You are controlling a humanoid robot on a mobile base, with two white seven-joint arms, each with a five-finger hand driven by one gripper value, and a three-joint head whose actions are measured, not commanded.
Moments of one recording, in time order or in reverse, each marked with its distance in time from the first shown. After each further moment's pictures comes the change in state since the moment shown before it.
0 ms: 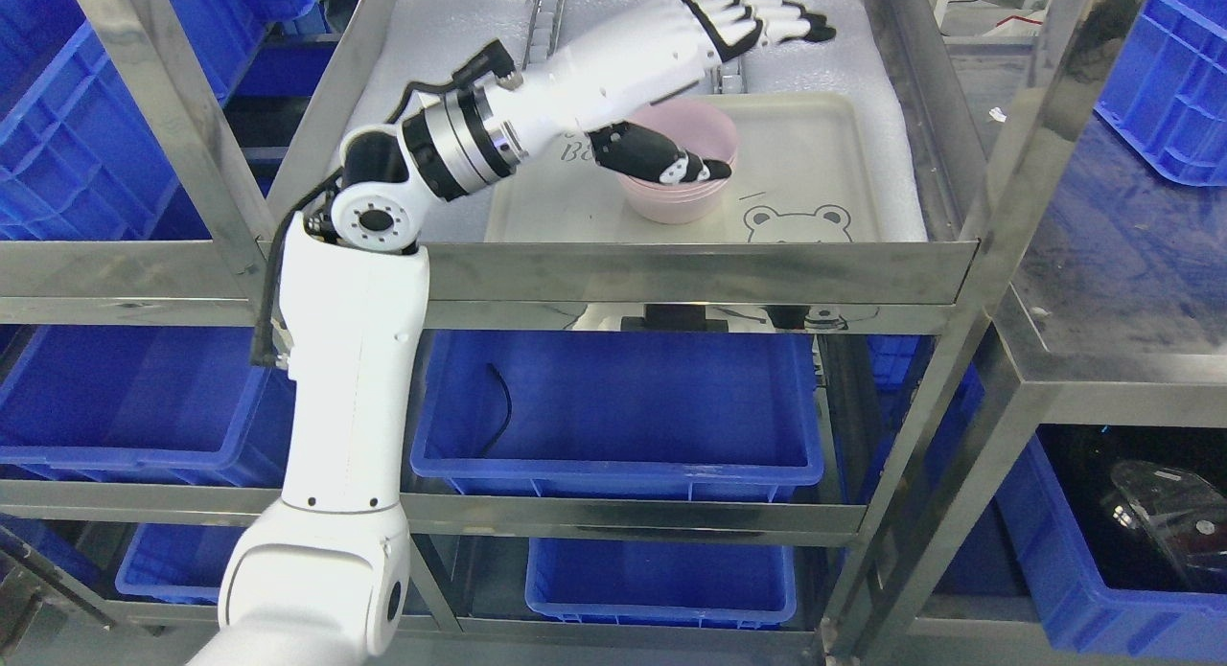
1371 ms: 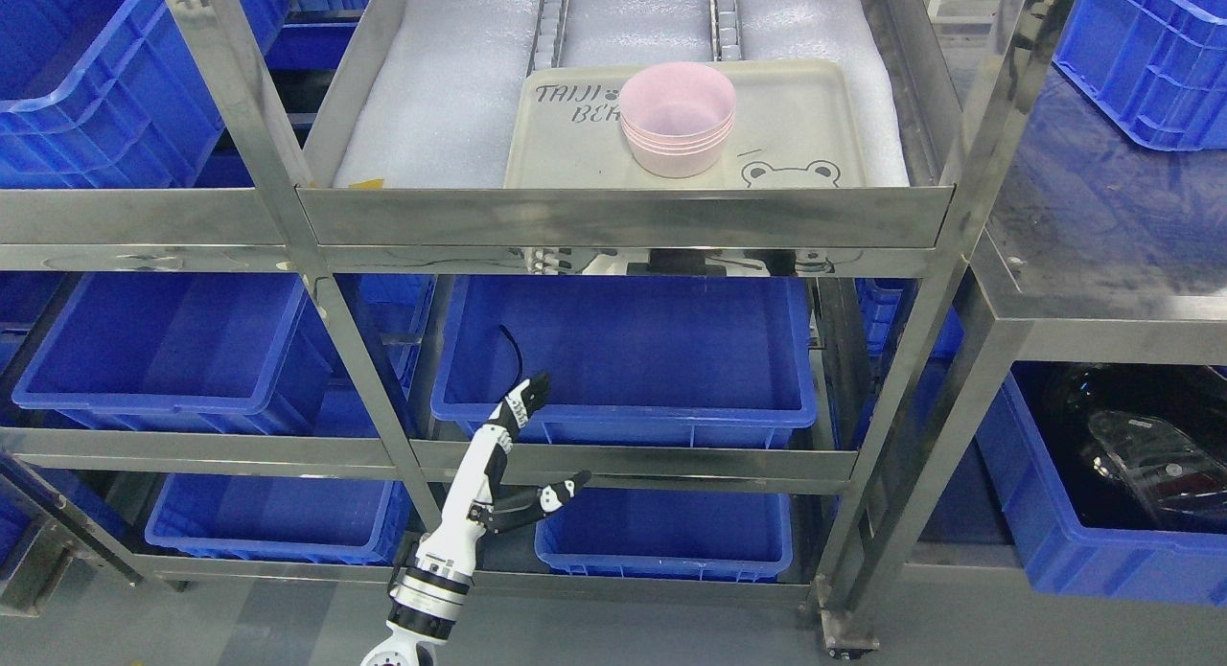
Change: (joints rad) left arm 0.849 -0.001 0.065 0.102 0.396 0.225 0.628; right arm 0.000 0.000 0.000 0.000 0.000 0.000 0.001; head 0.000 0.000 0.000
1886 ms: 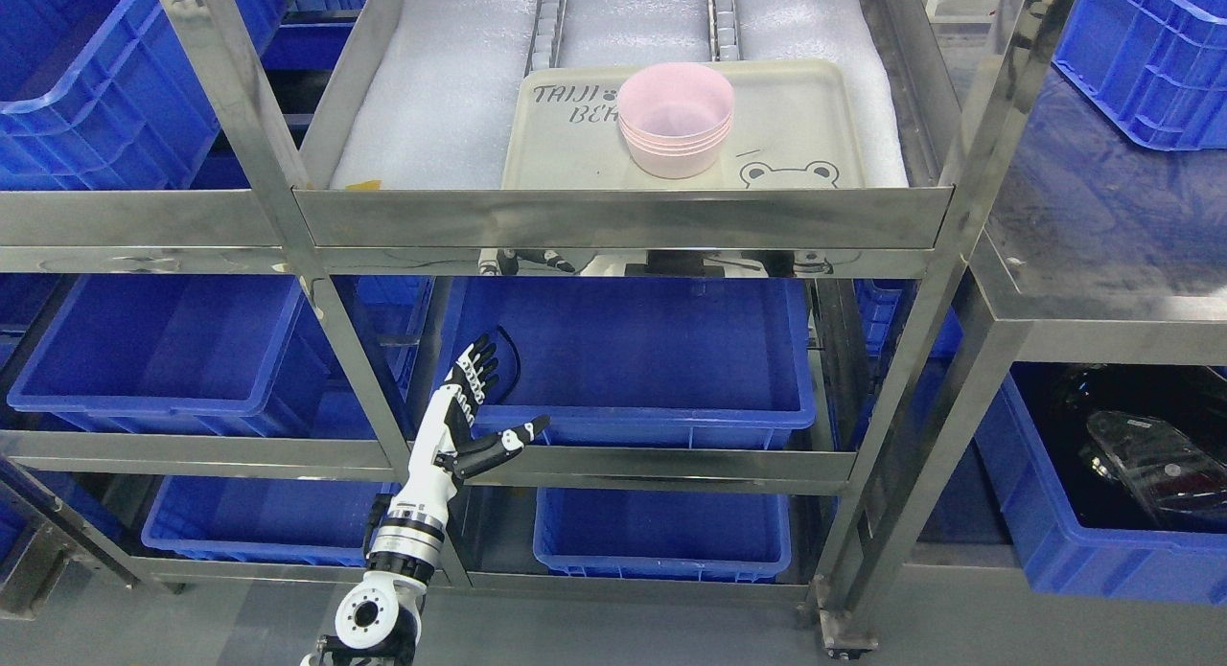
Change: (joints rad) left arm -0.043 0.000 0.048 -0.128 0.083 0.343 0.061; right arm 0.000 0.000 0.000 0.000 0.000 0.000 0.000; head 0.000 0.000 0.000
